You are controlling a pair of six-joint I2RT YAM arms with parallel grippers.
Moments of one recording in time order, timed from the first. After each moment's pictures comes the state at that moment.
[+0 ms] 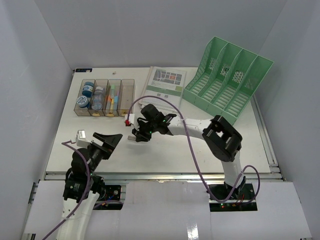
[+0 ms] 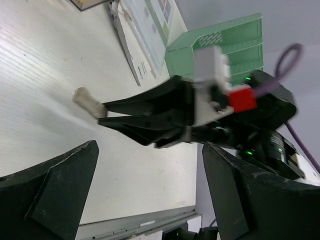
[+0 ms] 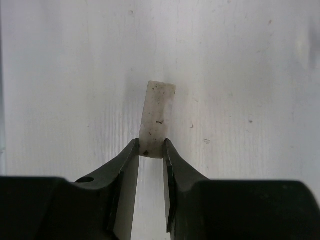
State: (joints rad) left arm -0.19 0.03 0.35 -0.54 0.13 -1.11; right arm 0.98 2.02 1.39 -0.14 -0.47 -0.39
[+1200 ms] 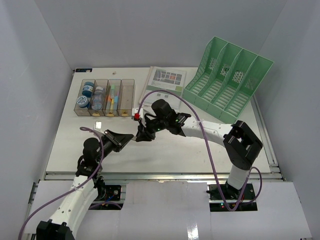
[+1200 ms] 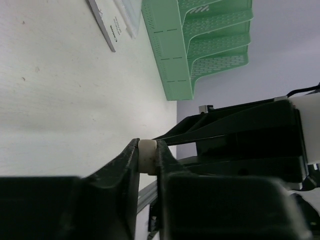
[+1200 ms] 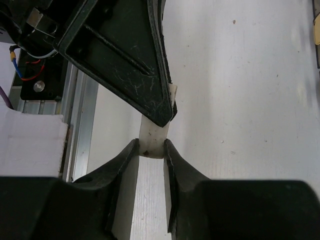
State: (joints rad) left arm -0.20 0.51 0.12 0.21 0.43 -1.20; right arm 0.95 1.75 1.22 -0.03 -0.70 -0.27
